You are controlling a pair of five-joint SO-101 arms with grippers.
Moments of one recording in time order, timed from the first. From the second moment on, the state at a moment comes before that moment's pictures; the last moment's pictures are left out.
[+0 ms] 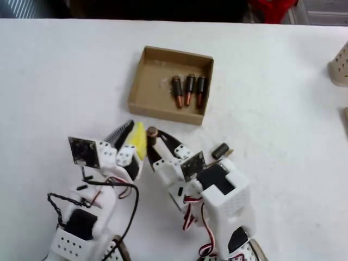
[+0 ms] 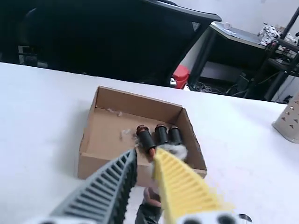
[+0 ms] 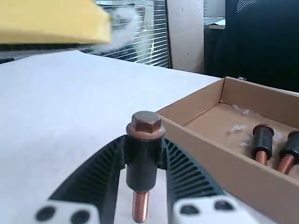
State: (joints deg) left arm 16.3 -103.8 97.1 23.2 20.9; right arm -37.5 24.7 81.9 -97.8 -0.7
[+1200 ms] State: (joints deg) left arm -11.3 -103.8 97.1 53.8 9.3; right arm -37.2 18.3 88.3 -97.4 -0.7
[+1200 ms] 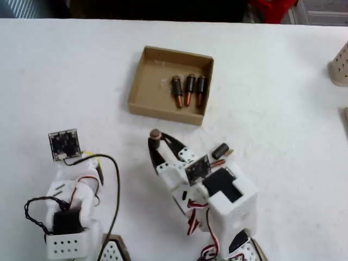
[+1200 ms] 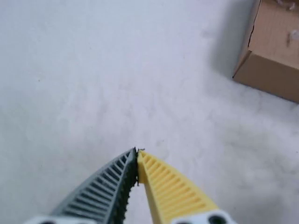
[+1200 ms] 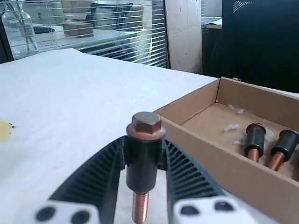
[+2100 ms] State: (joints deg) left arm -11.3 -103.8 97.1 63.0 -8.8; right arm -25.9 -41.4 78.9 -2.5 -0.7
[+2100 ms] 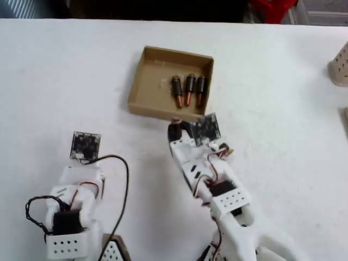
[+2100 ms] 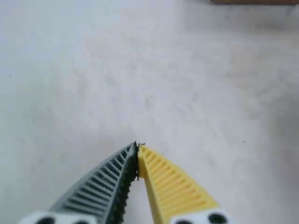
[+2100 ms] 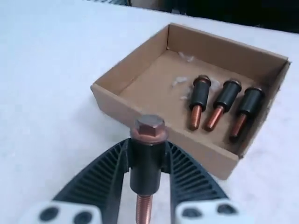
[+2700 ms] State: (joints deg) left arm -11.3 -103.8 97.1 63.0 -8.8; right arm -18.7 -8.0 26.2 47.6 -0.7
